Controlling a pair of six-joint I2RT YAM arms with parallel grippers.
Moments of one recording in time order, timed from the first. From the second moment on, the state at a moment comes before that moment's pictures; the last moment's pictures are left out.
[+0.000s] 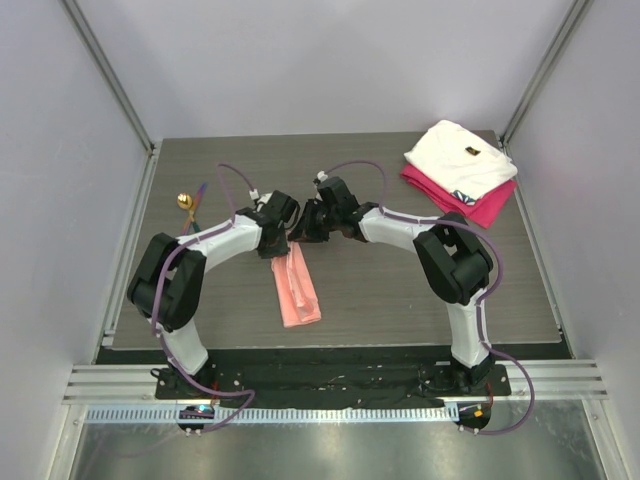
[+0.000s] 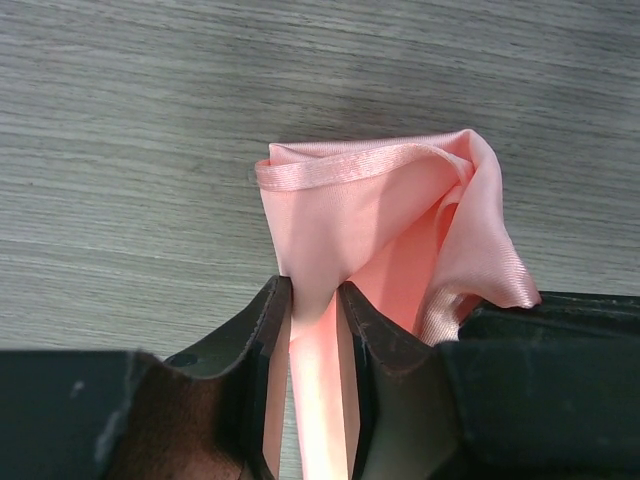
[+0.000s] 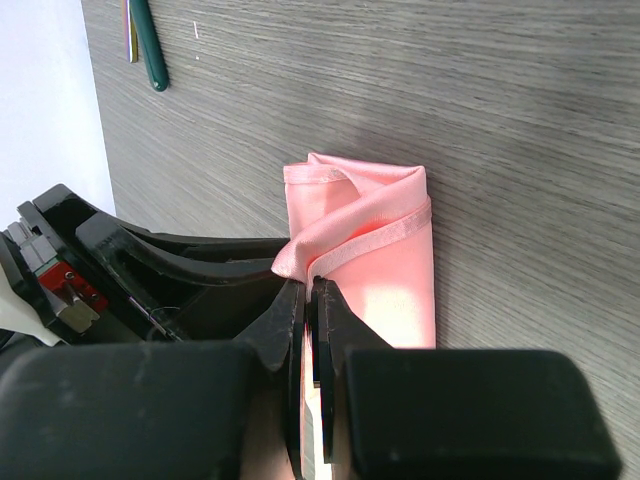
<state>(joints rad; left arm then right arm) -0.54 1.76 1.13 -0.53 -0.30 -0.65 0.68 2.04 1.38 -0.04 -0.34 0.84</state>
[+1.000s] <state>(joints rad) -0.54 1.73 1.15 -0.53 -0.30 -0.66 0.68 2.04 1.38 -0.04 -0.34 0.84</state>
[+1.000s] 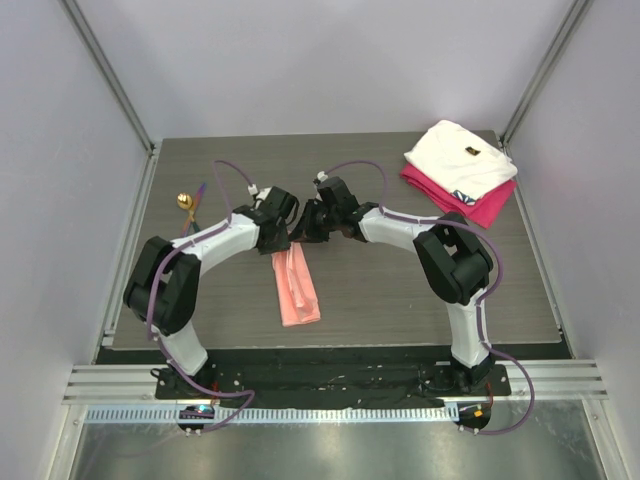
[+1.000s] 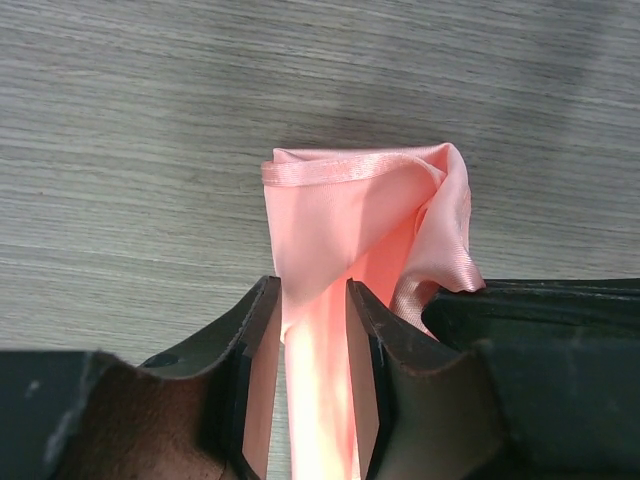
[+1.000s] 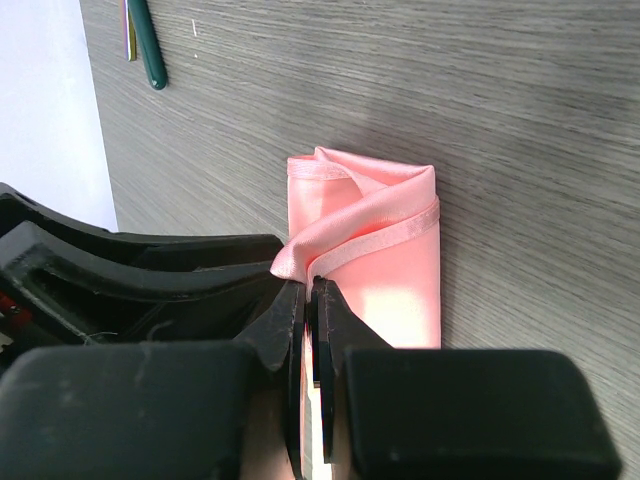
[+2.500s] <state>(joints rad) -0.49 1.73 1.14 -0.51 -0.19 -0.63 0.70 2.11 1.39 -0.08 -0.38 0.84</state>
